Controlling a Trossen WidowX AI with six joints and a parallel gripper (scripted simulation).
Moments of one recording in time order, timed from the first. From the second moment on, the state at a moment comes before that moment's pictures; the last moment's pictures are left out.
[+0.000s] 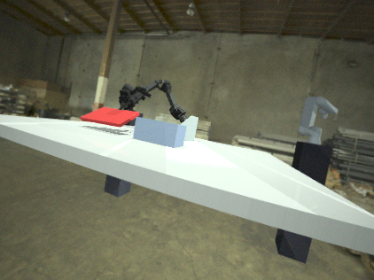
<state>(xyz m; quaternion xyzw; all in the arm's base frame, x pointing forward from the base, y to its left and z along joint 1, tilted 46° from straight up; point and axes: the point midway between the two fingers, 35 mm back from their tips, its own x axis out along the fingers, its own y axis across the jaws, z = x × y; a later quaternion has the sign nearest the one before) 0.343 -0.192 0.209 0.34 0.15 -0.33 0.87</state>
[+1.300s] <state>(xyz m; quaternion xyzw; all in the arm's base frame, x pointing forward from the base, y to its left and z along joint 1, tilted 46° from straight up) 0.342 -0.214 0.188 0.34 0.15 -0.32 0.87</state>
